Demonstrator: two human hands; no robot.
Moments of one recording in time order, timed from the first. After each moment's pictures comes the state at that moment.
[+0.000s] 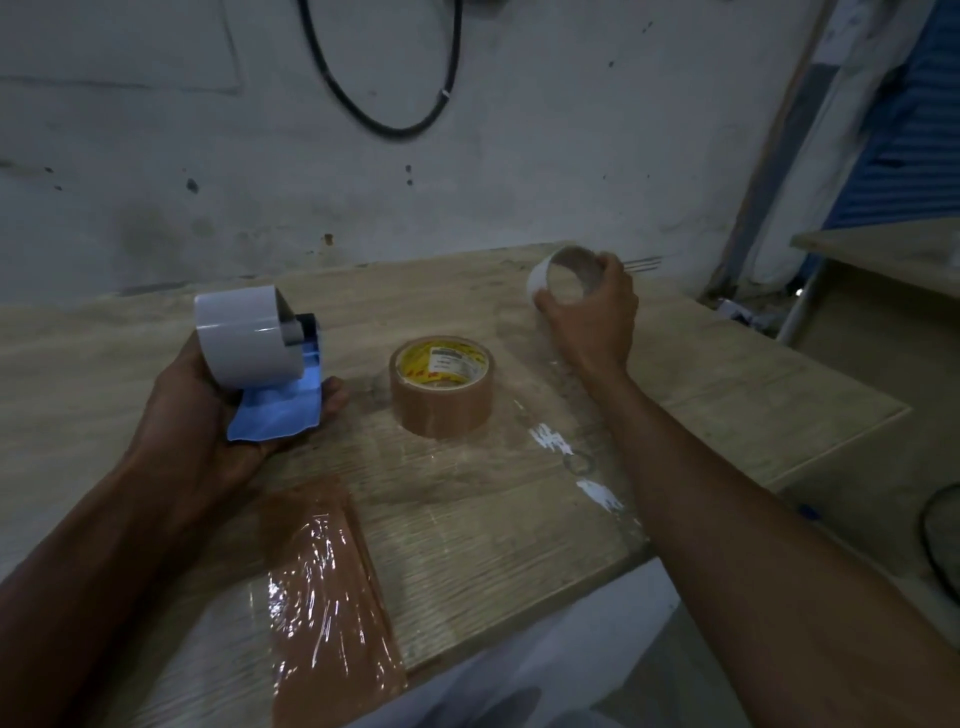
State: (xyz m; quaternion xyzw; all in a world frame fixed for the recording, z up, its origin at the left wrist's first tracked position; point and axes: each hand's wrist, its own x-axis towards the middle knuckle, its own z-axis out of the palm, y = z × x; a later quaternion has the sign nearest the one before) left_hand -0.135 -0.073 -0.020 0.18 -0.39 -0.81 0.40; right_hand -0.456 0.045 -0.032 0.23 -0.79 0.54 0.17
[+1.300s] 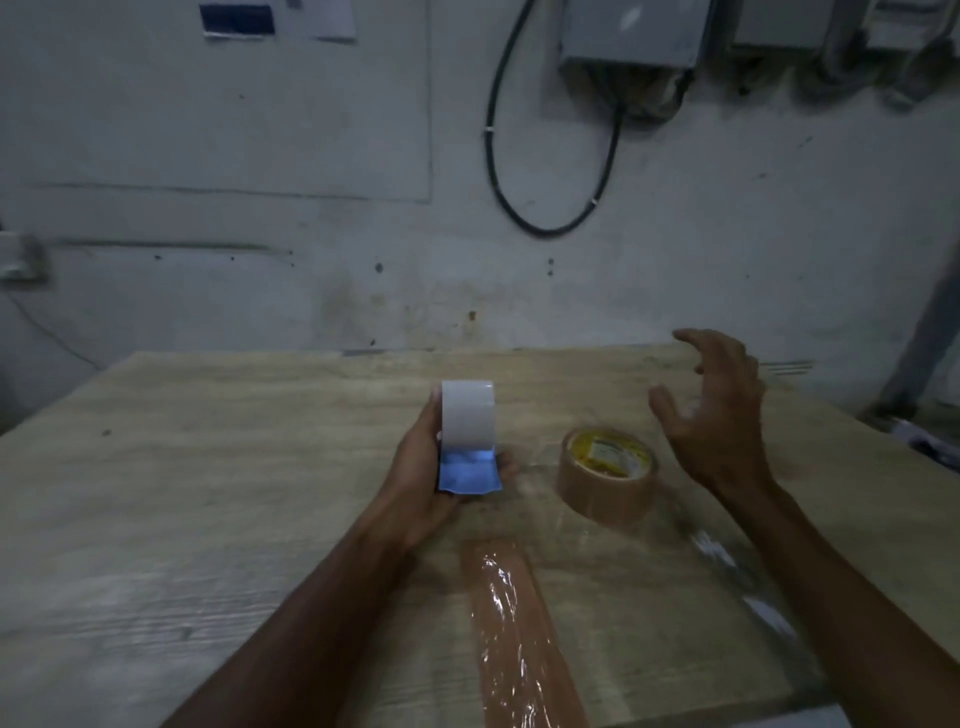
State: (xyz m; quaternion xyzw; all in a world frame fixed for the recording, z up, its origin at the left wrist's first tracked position) left_hand -0.148 -0.074 -0.022 0.11 -0.29 -0.90 0.31; right_hand -0.382 0.052 0.005 0.47 -0.71 0.46 0.26
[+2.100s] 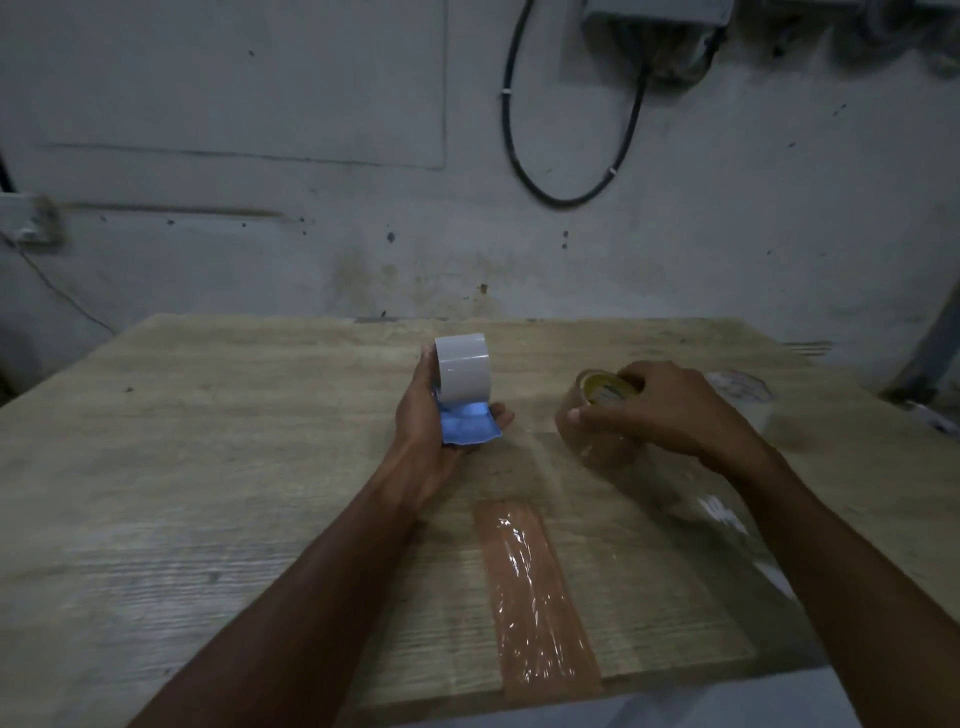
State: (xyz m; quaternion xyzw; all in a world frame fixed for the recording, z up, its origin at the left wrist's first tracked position) left_hand -0.137 -0.080 -0.017 0.20 -0.29 -0.84 0.41; right_hand -0.330 0.046 0.026 0.49 -0.83 0.27 -0.05
